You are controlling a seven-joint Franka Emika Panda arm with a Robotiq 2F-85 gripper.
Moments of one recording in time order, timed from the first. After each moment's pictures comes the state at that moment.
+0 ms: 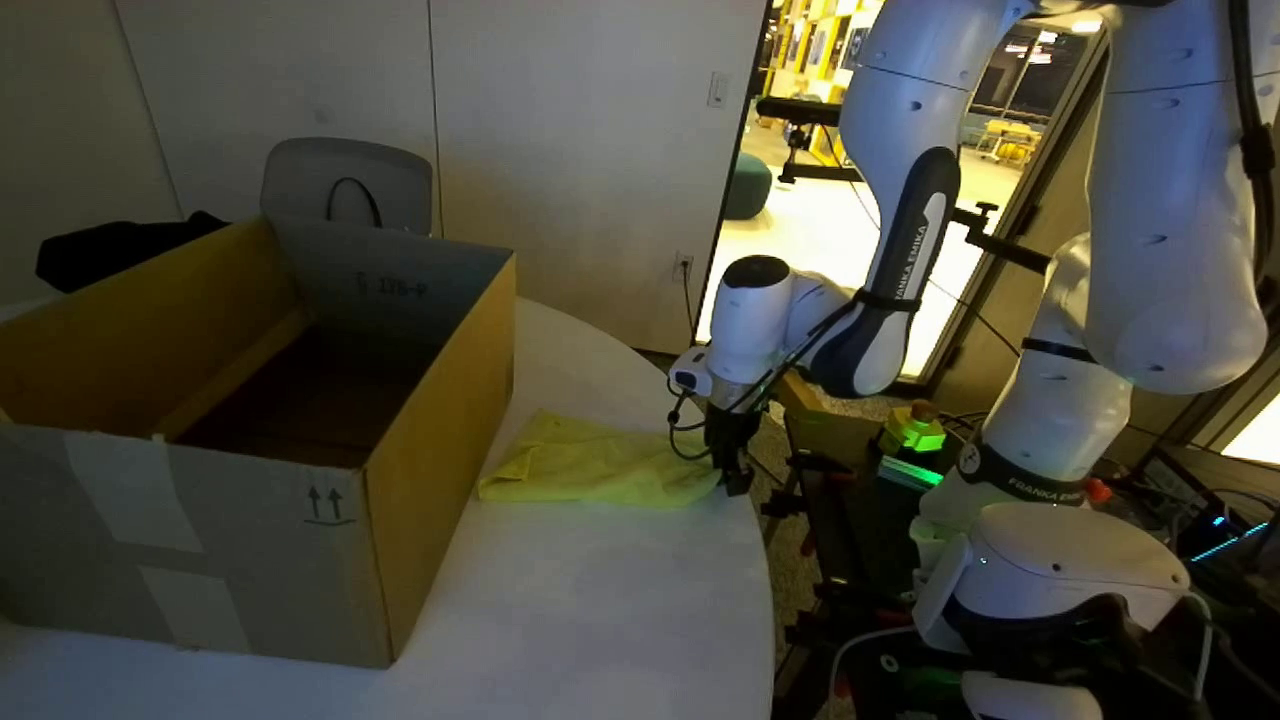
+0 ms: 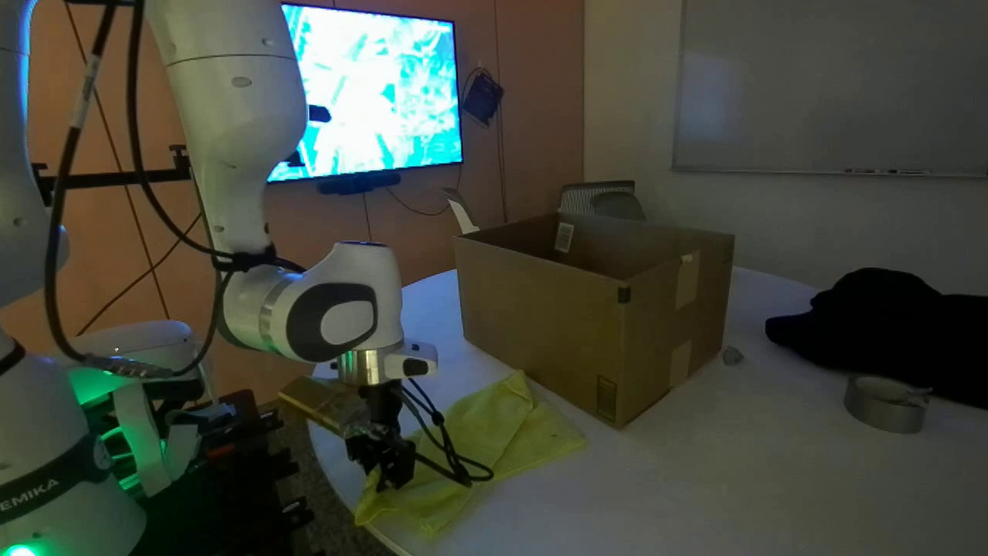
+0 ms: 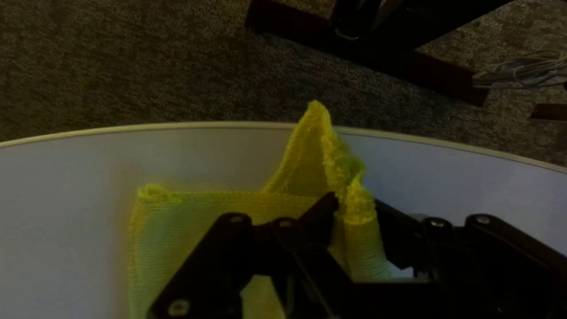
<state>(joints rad) -0.24 0.32 0.01 -2.74 -0.73 2.95 0.11</state>
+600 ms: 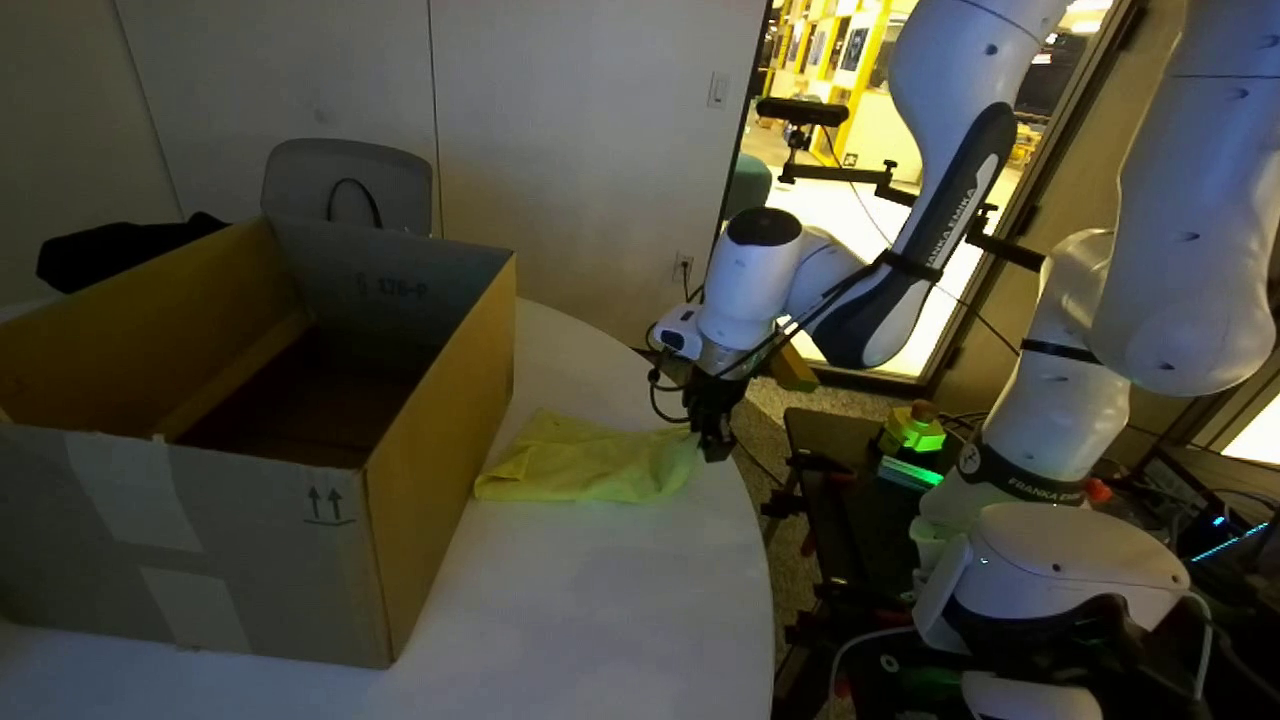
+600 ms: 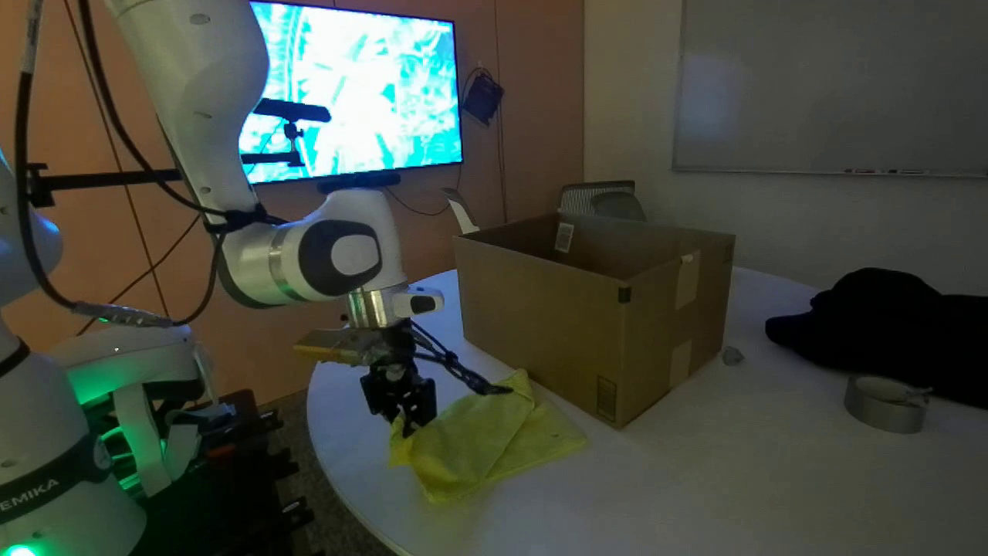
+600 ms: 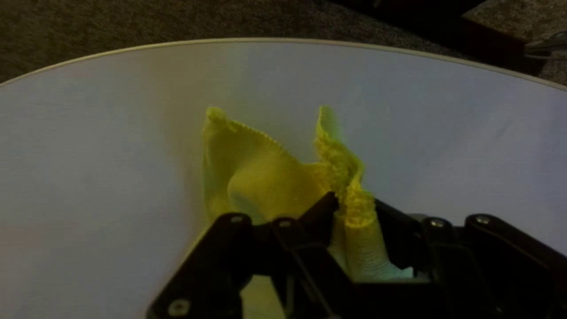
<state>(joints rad) -0.17 0.13 0.03 -2.73 -0.77 2.83 0.16</state>
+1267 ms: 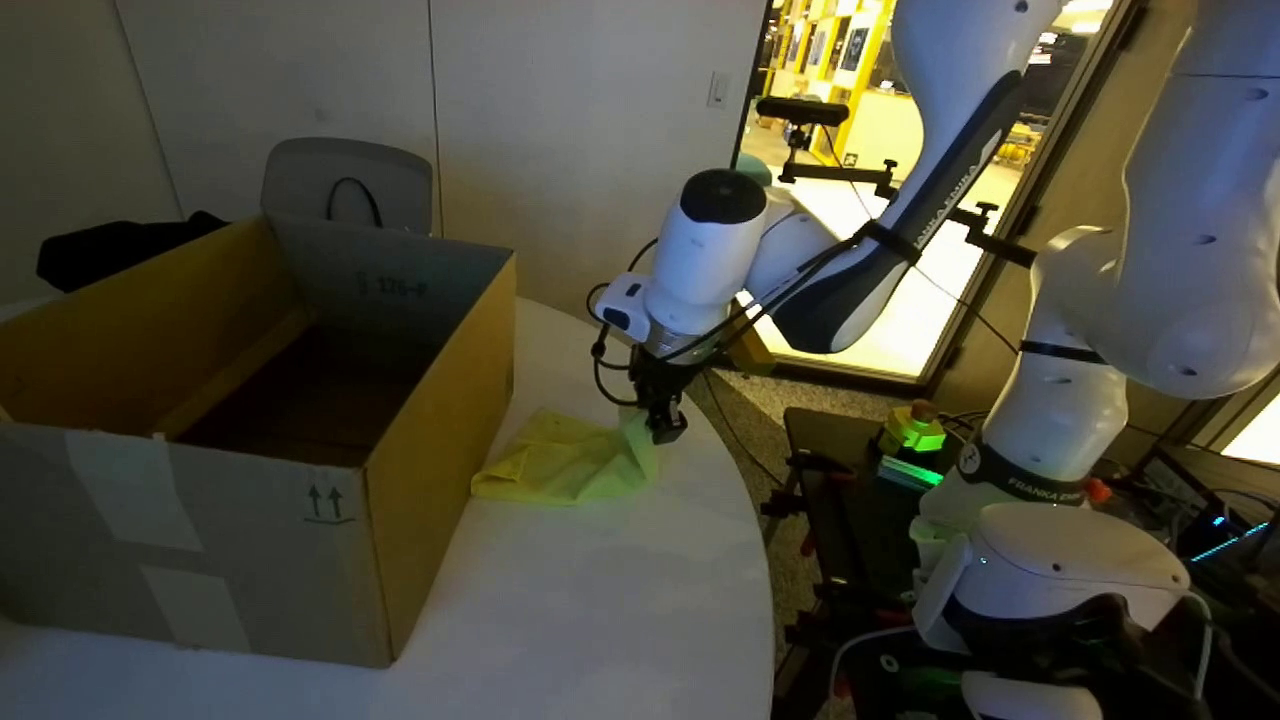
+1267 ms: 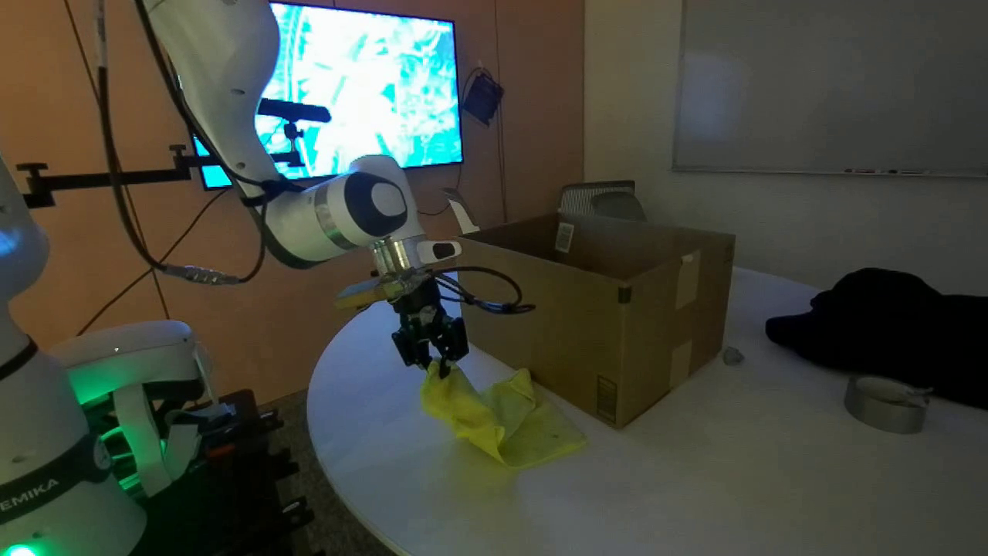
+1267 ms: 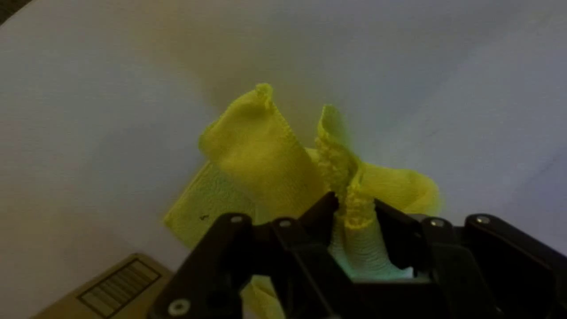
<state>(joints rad) -0.05 0.12 0.08 -2.55 -0.79 2.64 0.22</state>
